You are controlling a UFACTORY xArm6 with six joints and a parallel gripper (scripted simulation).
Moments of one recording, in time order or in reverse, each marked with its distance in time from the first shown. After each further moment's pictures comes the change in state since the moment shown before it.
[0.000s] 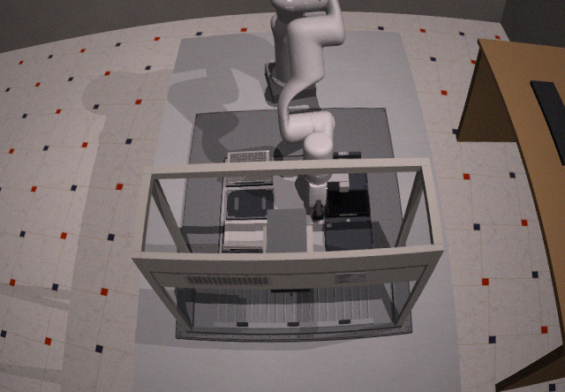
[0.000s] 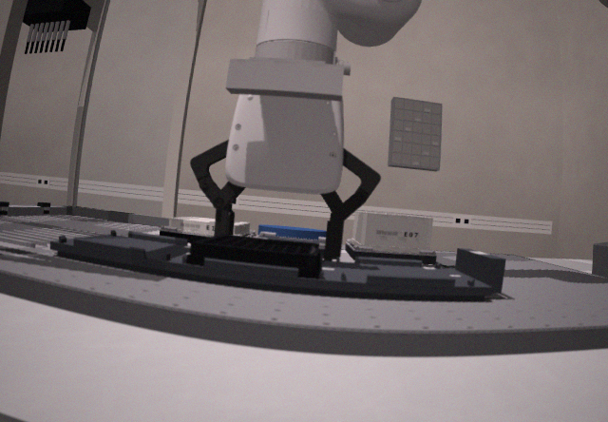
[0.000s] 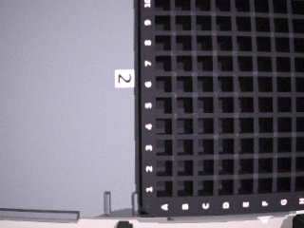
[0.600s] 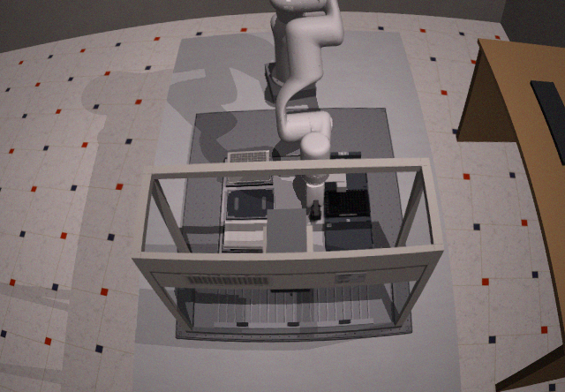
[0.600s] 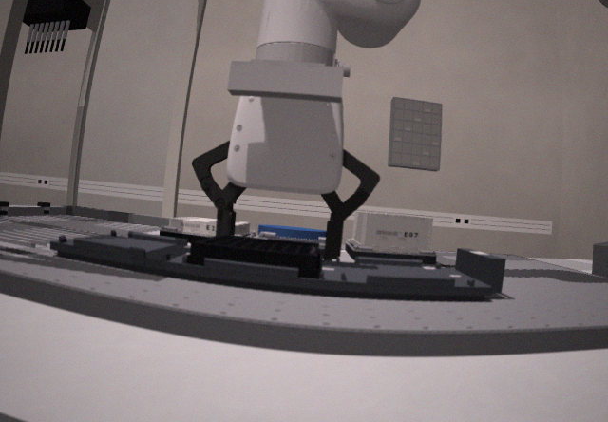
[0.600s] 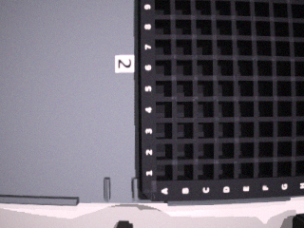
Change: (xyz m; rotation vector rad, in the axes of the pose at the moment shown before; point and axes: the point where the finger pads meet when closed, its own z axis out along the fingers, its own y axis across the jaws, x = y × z) arm -0.007 0.000 0.000 0.000 0.000 0.000
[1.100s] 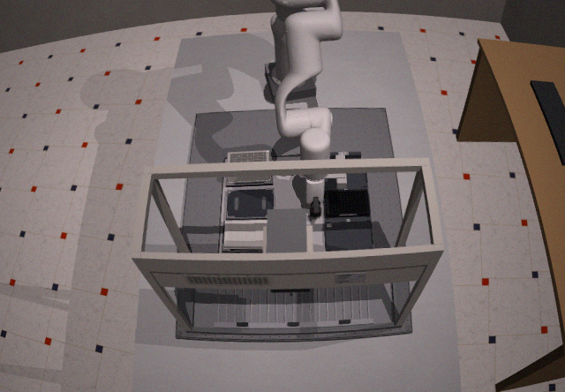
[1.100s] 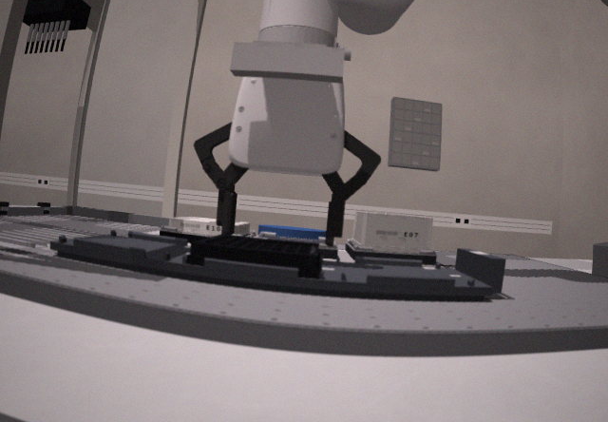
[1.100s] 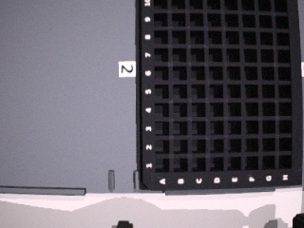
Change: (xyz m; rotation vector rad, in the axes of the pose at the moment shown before) arm 0.000 0.000 -0.017 -0.001 0.000 0.000
